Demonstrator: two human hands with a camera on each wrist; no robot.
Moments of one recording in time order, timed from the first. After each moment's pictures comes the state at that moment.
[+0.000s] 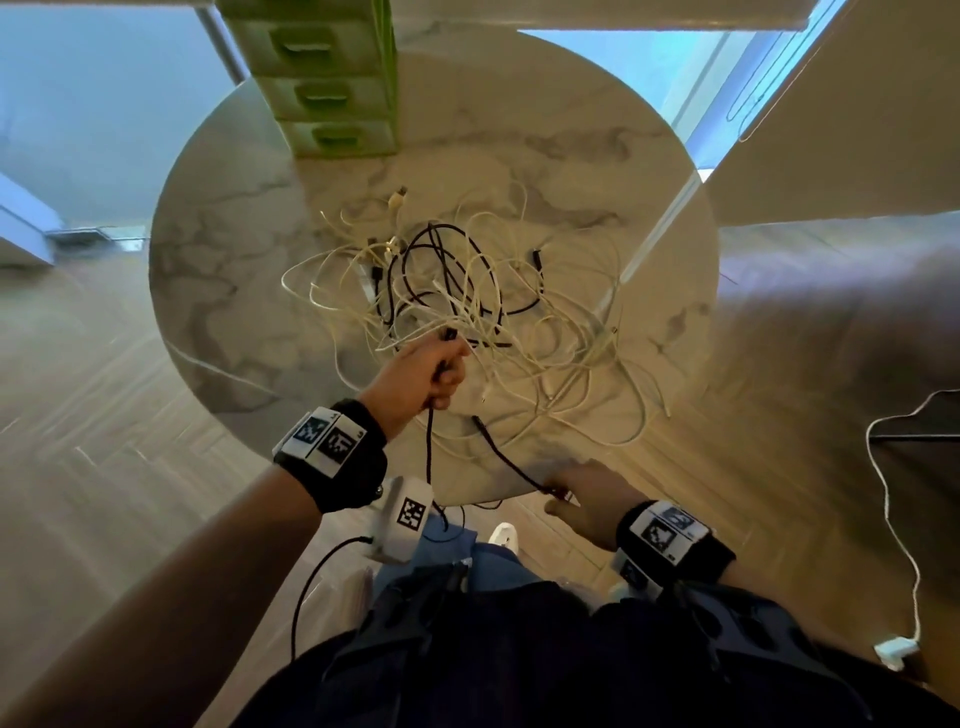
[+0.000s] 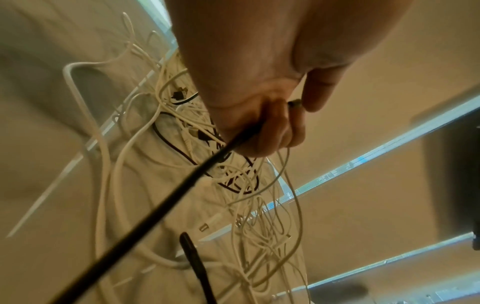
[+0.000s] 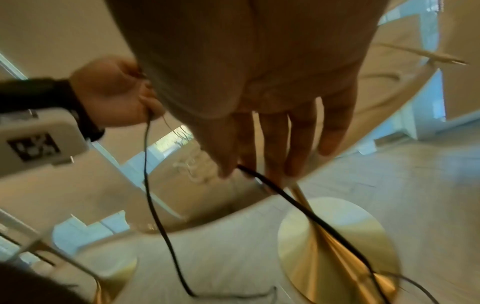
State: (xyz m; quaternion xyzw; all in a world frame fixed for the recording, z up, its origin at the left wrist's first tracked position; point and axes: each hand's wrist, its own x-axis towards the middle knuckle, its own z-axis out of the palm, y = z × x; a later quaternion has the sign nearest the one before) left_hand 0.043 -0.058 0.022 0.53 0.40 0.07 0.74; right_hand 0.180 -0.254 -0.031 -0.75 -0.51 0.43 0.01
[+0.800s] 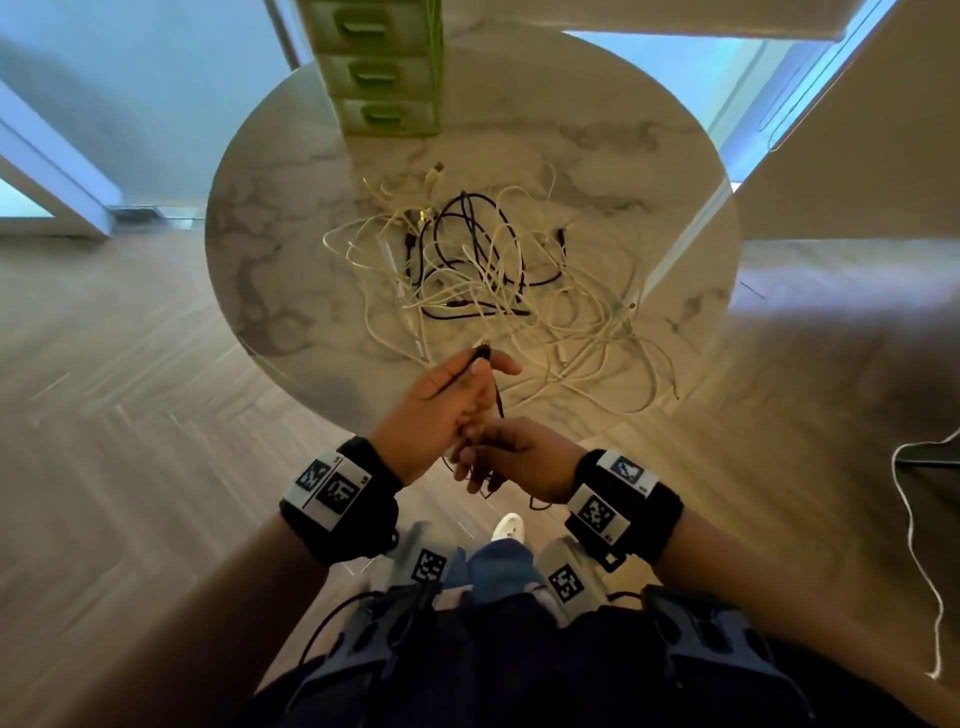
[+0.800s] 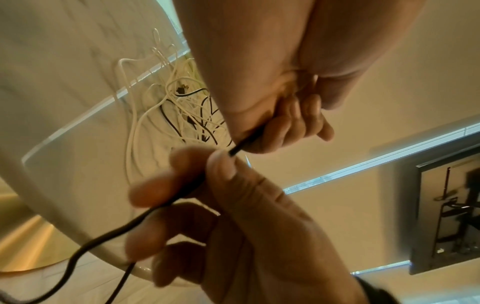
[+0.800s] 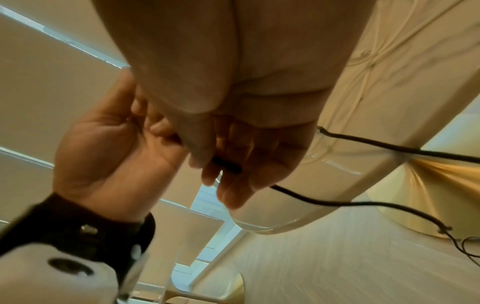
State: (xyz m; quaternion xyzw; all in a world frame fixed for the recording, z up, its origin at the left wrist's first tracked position) left_hand -0.006 -0.152 0.047 0.51 0.28 0.18 0.80; right_hand 0.115 -0.229 0.013 -0.55 -0.46 0.64 0.27
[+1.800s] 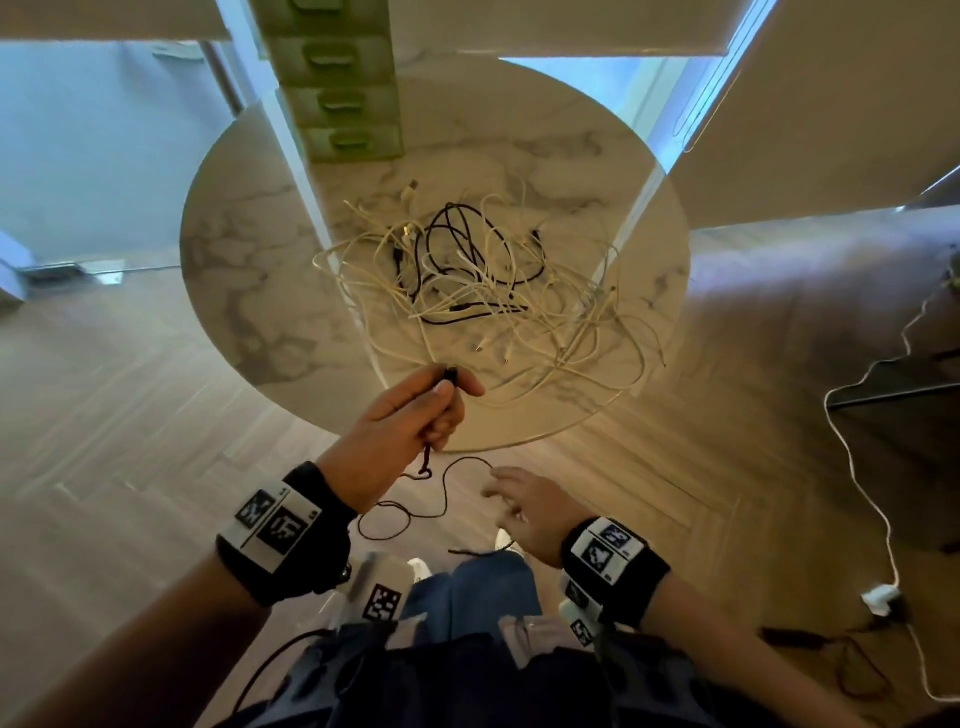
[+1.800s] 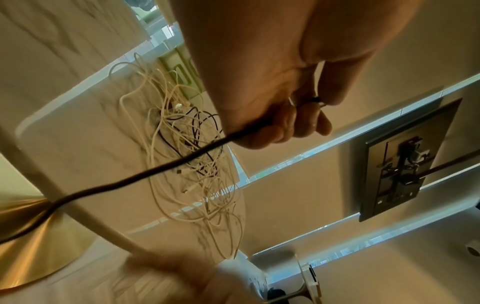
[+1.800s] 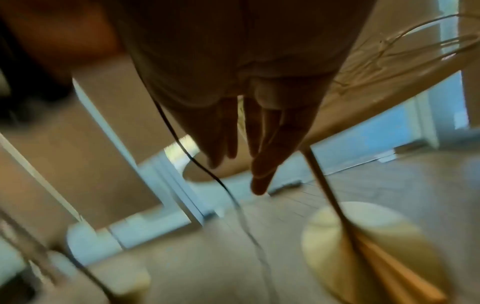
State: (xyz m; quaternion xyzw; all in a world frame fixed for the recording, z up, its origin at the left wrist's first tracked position) left_hand -0.091 -0.129 0.067 0.55 0.22 0.14 0.79; right_hand 0.040 -0.278 -0.031 -0.74 -0.51 0.42 0.11
